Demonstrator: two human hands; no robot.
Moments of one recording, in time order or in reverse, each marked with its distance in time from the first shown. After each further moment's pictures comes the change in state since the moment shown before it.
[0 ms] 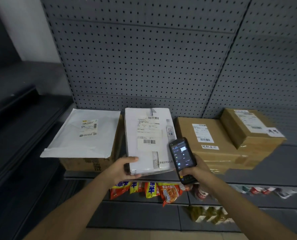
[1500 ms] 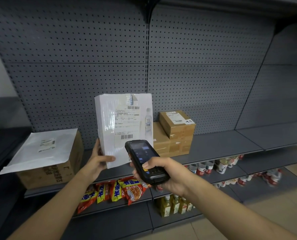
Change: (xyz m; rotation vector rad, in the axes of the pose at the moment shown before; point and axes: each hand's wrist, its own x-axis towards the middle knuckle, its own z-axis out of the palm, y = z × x) left_hand -0.110 -0.040 0.144 0.184 -0.183 0.490; right_hand -0.281 -0.032 -0.066 0.615 -0.483 -0.036
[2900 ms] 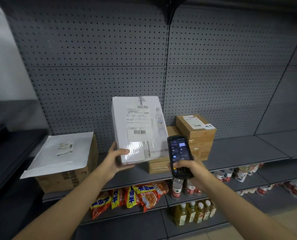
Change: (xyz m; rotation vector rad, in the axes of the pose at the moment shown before) left_hand 0.027 0.023 -0.031 -0.091 0.001 -0.121; right_hand 0.085 0.007 -0.071 -0.171 0.500 -0.232
